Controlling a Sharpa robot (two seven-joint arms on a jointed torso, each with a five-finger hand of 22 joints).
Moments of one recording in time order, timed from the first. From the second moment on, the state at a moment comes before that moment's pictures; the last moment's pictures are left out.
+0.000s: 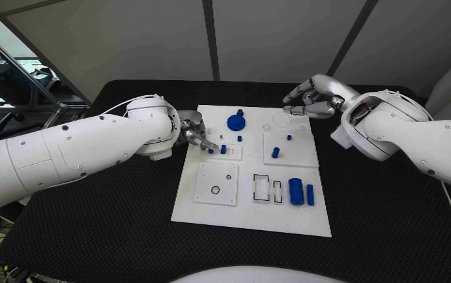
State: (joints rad) left arm 1.20 -0.85 0.05 1.55 -1.20 0.13 -0.57; left_hand 1.19 -0.02 -0.06 0.29 0.10 0.96 0.06 0.57 0.35 1.37 -0.01 1.34 1.16 1.47 -0.06 1.50 1.31 0.19 1.46 0.05 1.39 1.31; right arm 1.25 -0.82 0.05 1.51 -1.18 -0.30 -0.09; right_hand 1.33 -0.07 0.13 0.13 0.47 0.97 0.15 0.13 0.08 1.40 0.06 1.36 1.31 1.46 0.00 1.51 1.31 0.06 1.35 0.10 1.36 1.21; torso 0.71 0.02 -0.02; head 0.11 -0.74
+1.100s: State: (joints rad) left arm 1.20 -0.81 0.05 1.52 -1.16 0.18 -0.58; left_hand 1.26 0.00 0.00 0.29 0.10 0.96 0.06 0.59 0.41 1.36 -0.02 1.34 1.17 1.47 -0.07 1.50 1.31 0.19 1.47 0.04 1.39 1.31; right arm 1.25 -0.82 0.05 1.51 -1.18 -0.29 -0.09; right_hand 1.33 -0.07 0.14 0.13 0.47 0.97 0.15 0.13 0.08 1.40 0.06 1.36 1.31 1.46 0.00 1.51 1.31 0.06 1.35 0.10 1.36 1.21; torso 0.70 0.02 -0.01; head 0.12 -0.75
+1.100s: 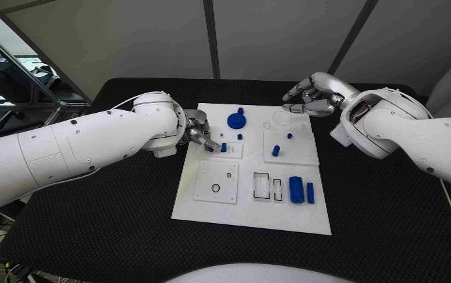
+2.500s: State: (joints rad) left arm 1.20 -0.80 0.05 1.52 -1.13 0.15 -0.58; left_hand 1.31 -0.14 0.58 0.27 0.10 0.92 0.05 0.60 0.56 1.35 -0.02 1.31 1.18 1.47 -0.08 1.50 1.31 0.03 1.46 0.03 1.39 1.31; right arm 1.25 -0.82 0.05 1.51 -1.18 -0.29 -0.09; right_hand 1.33 -0.07 0.14 0.13 0.48 0.97 0.15 0.13 0.08 1.40 0.06 1.36 1.31 1.46 0.00 1.51 1.31 0.06 1.35 0.10 1.36 1.21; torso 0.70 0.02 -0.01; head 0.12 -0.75
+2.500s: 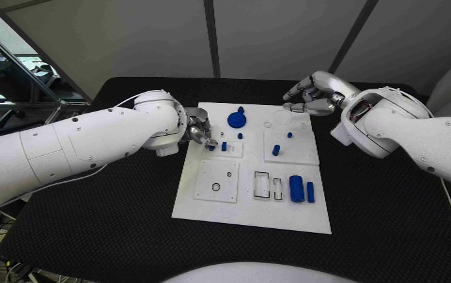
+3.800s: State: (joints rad) left arm 1.30 -0.73 0.02 1.41 -1.05 0.30 -0.58; left_hand 1.28 -0.16 0.62 0.24 0.10 0.91 0.06 0.61 0.58 1.35 -0.02 1.30 1.16 1.47 -0.08 1.50 1.31 0.03 1.46 0.03 1.38 1.31; right arm 1.25 -0.81 0.05 1.51 -1.18 -0.29 -0.09; right_hand 1.33 -0.07 0.14 0.13 0.48 0.97 0.15 0.13 0.08 1.40 0.06 1.36 1.31 1.46 0.00 1.51 1.31 0.06 1.35 0.10 1.36 1.21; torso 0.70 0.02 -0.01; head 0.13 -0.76
